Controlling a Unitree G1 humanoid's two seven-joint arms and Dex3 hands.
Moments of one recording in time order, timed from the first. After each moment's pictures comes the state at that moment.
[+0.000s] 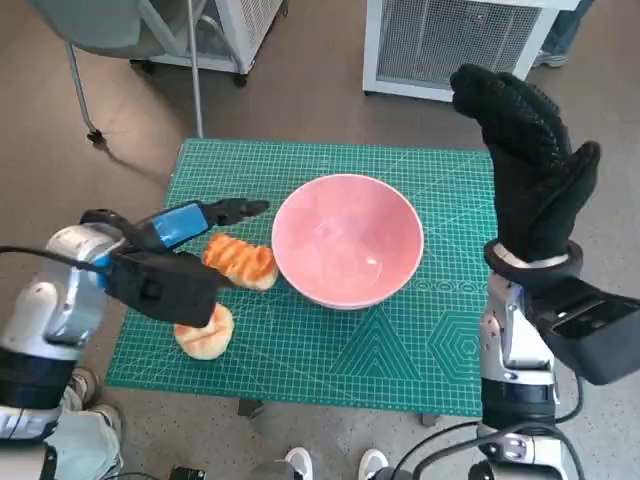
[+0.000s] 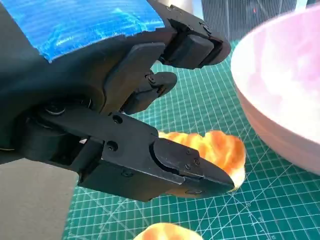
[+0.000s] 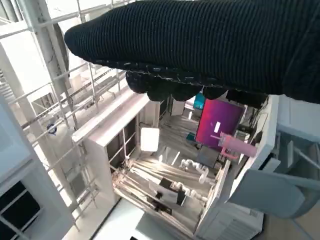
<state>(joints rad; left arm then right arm) -0.68 0.74 -0.32 0.31 0.64 -0.13 -0.66 -0.62 -0.11 -0.13 0.21 0.23 -0.56 0.28</state>
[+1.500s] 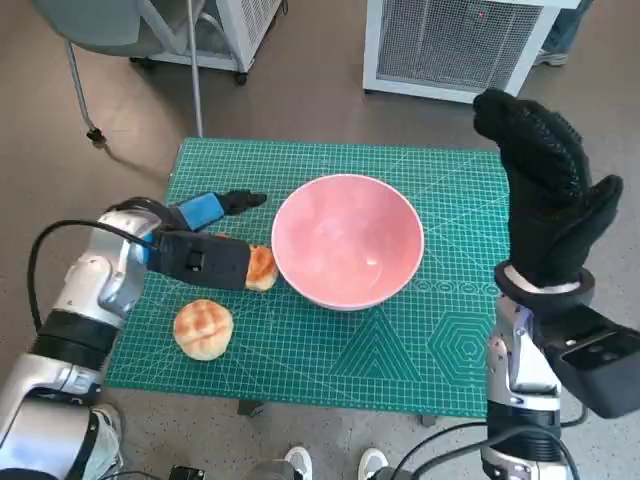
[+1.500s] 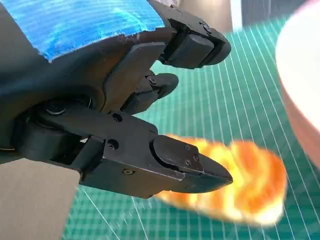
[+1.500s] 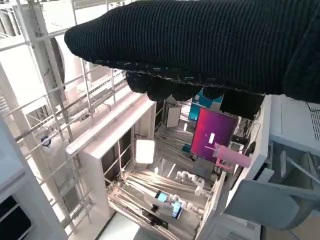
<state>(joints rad) -0.81 0.68 -0.38 0.53 0.72 -0.06 -0.58 -0.53 -0.11 -0.14 0.12 0.22 -0.56 0.23</state>
